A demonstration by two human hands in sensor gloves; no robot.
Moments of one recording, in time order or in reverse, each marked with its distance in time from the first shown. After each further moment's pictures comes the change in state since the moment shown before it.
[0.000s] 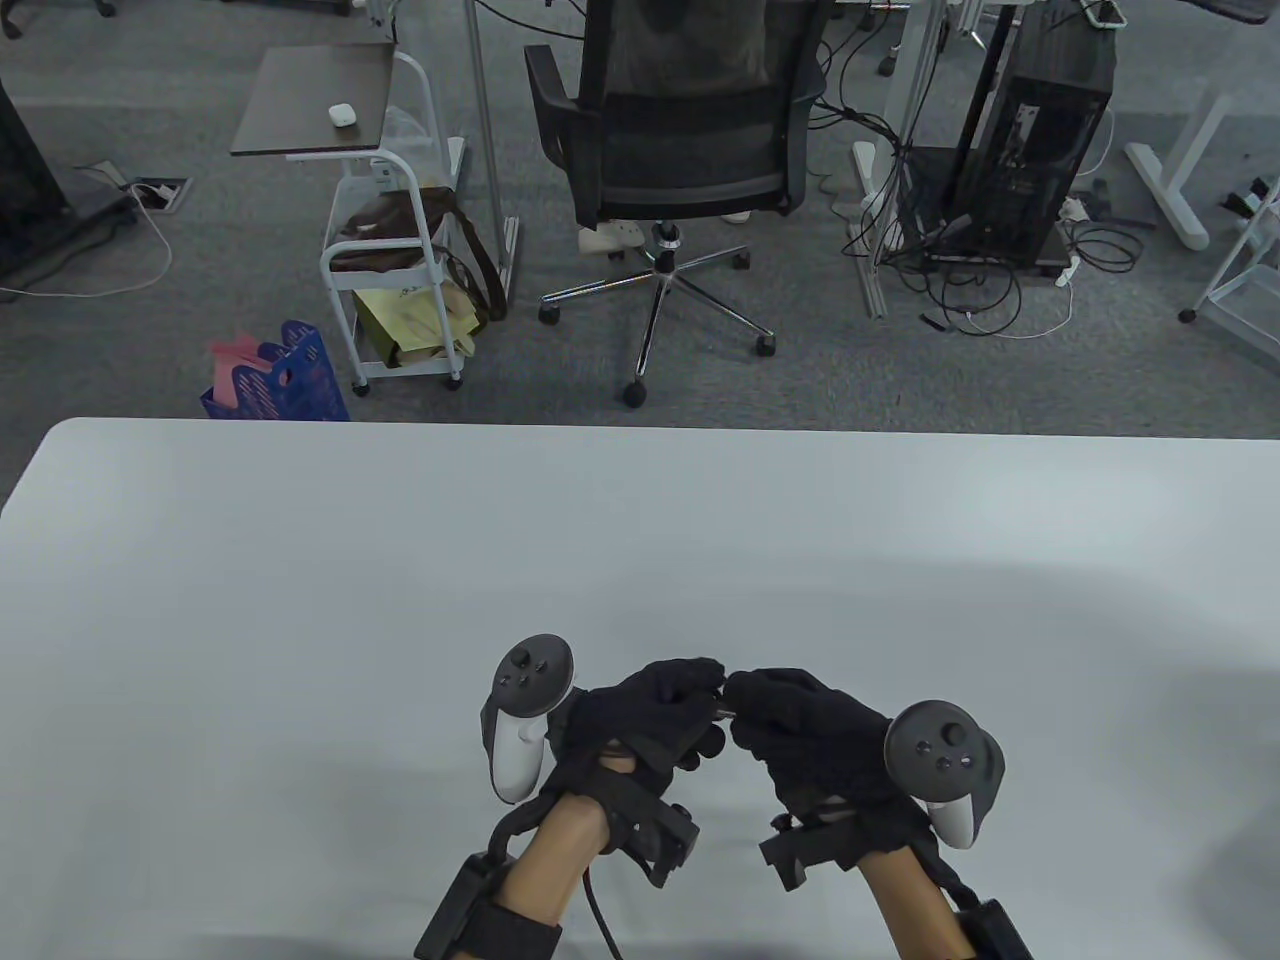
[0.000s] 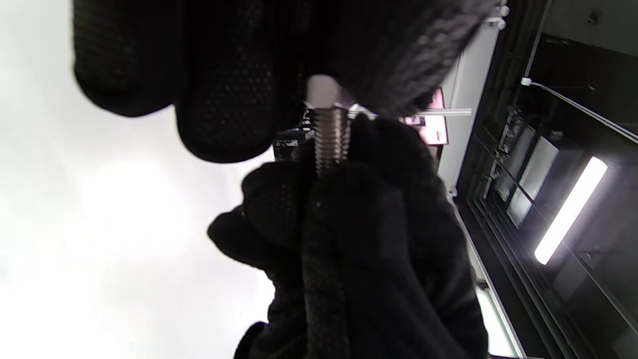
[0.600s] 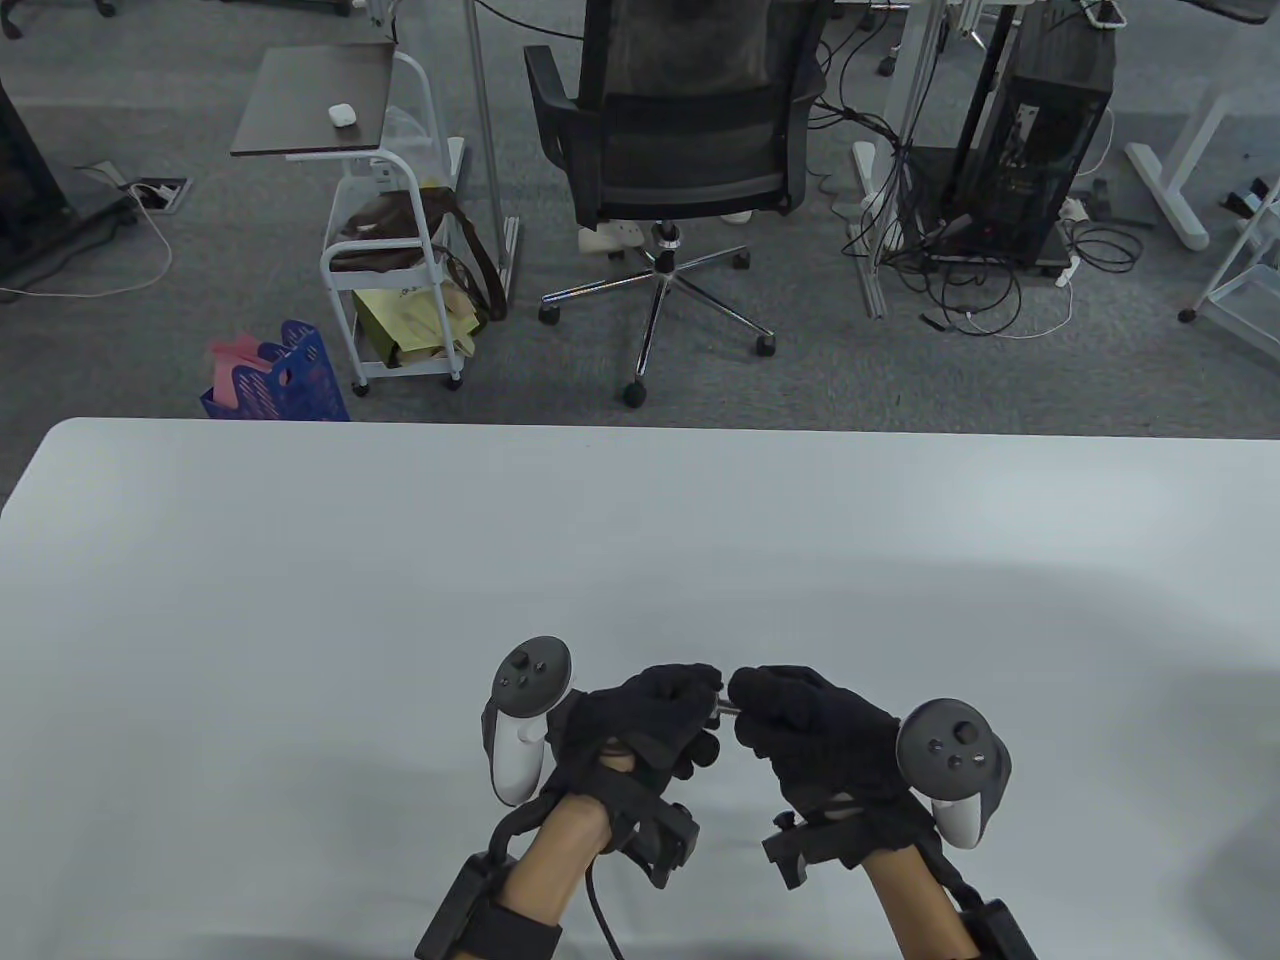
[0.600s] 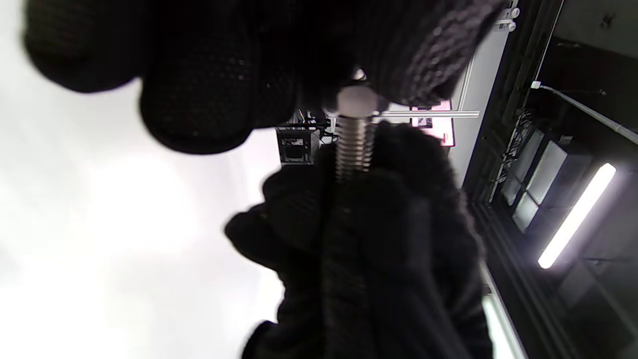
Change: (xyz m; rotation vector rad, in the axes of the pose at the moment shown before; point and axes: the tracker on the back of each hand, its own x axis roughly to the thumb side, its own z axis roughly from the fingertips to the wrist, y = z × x) left_hand 0.001 -0.002 0.002 -0.011 -0.005 -0.015; right_hand -0.003 -0.004 0.000 -0.005 0.006 -0.034
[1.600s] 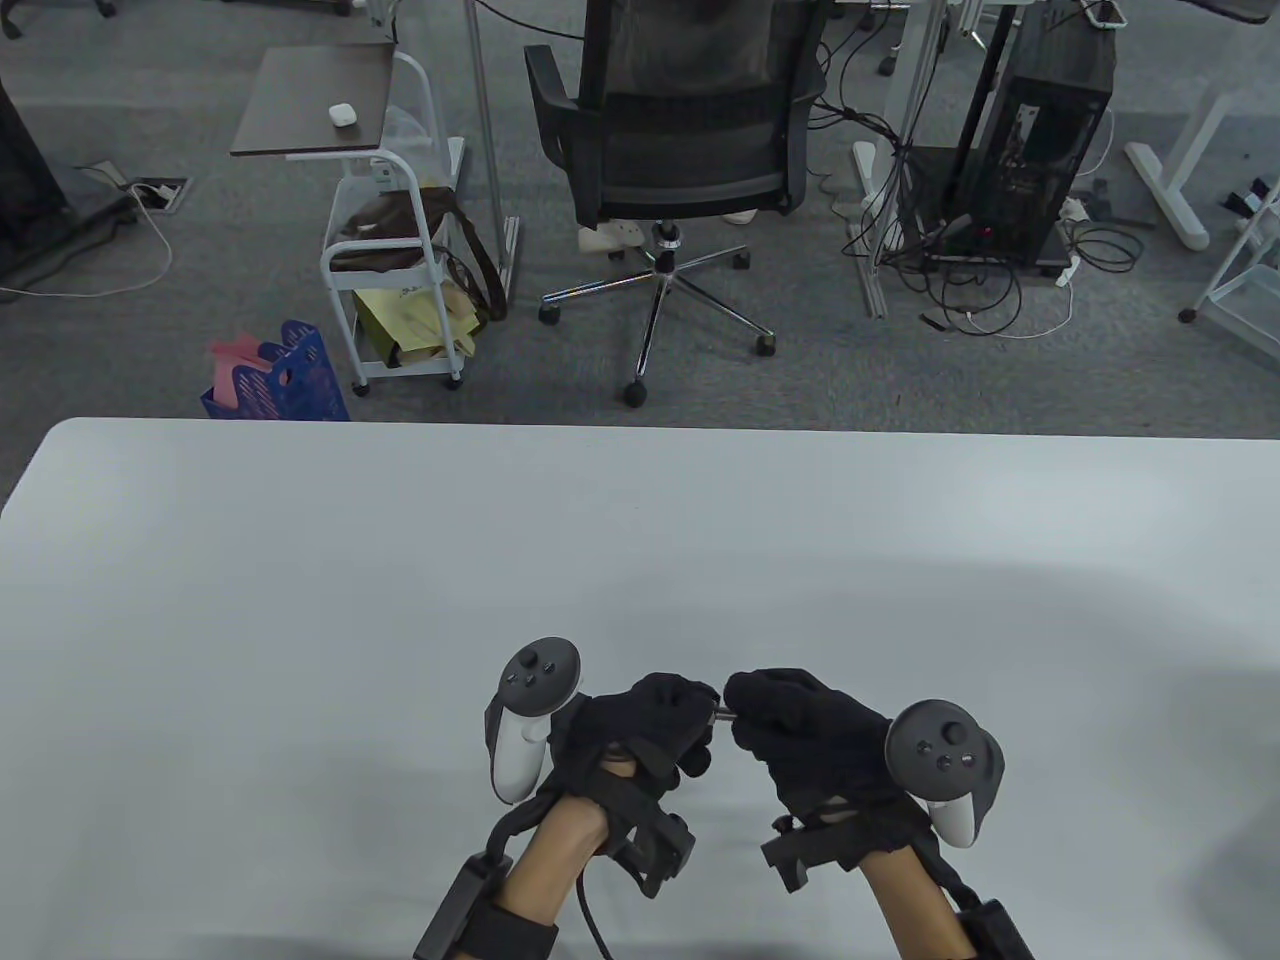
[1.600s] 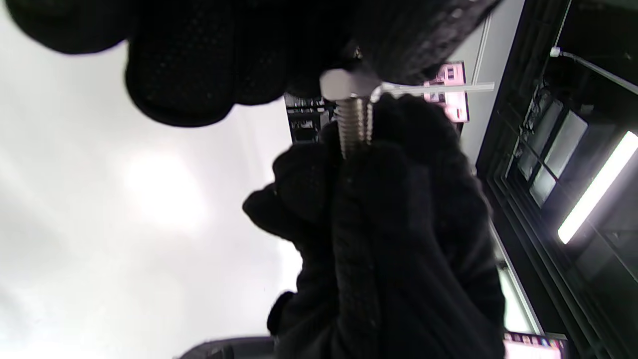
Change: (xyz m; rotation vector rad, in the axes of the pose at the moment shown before) left_hand -0.002 -0.002 -0.001 -0.112 0.022 -0.016; right_hand 0.000 0.005 0.001 0.026 -0.010 0.039
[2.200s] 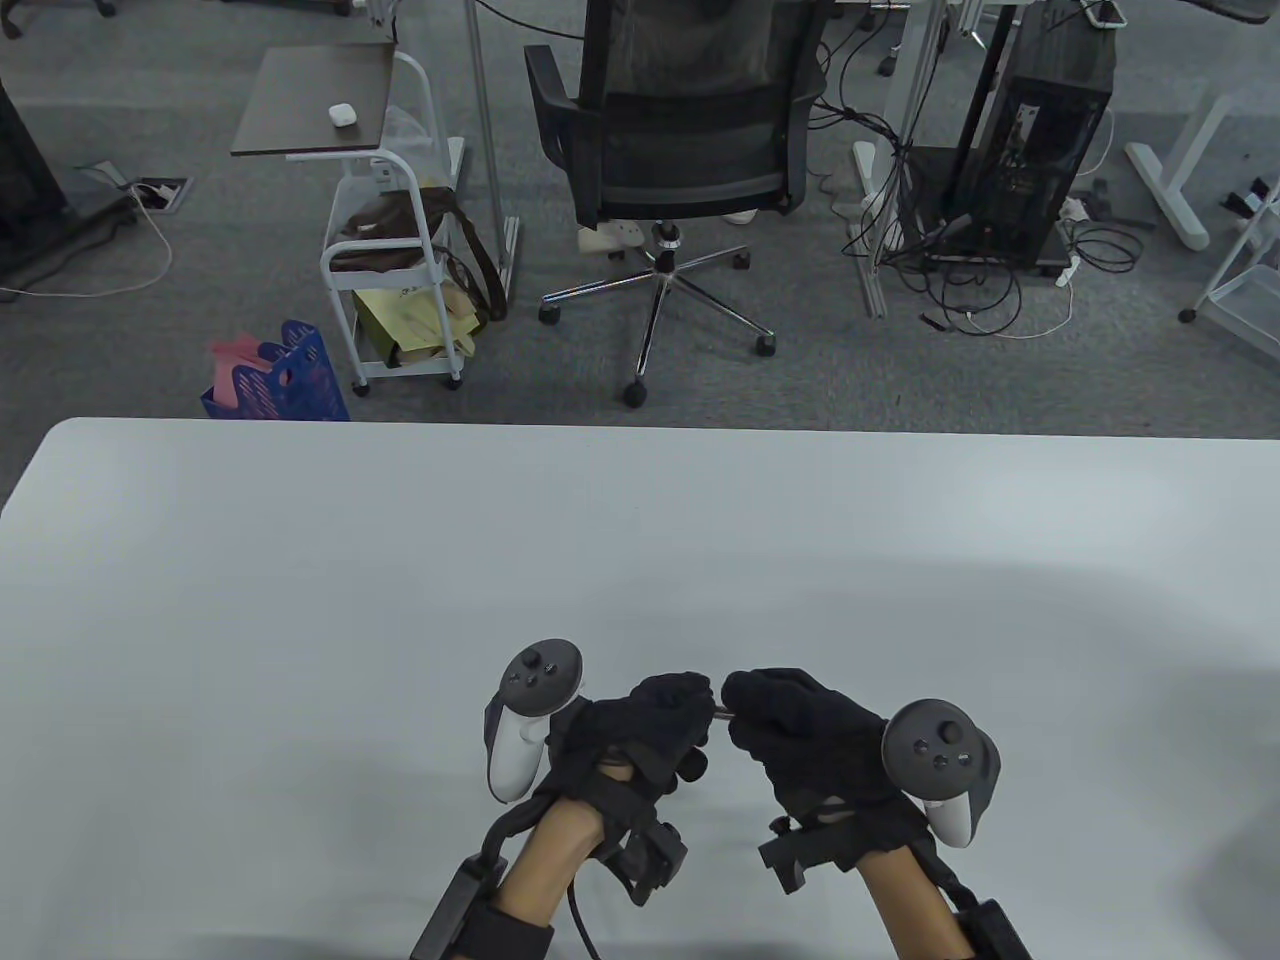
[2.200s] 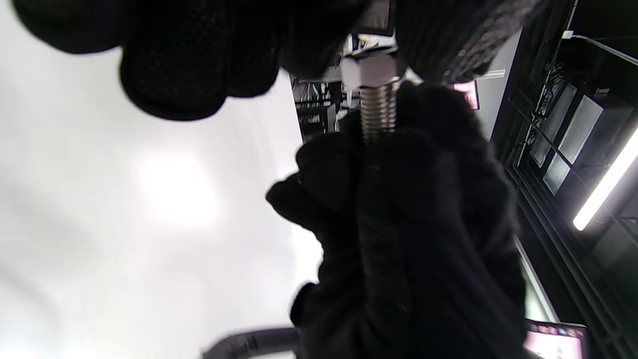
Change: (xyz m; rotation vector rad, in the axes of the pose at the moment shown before) left_hand -0.006 0.001 -0.001 0.041 0.026 -0.056; right_hand 0.001 0.005 0.000 0.018 0.012 -0.008
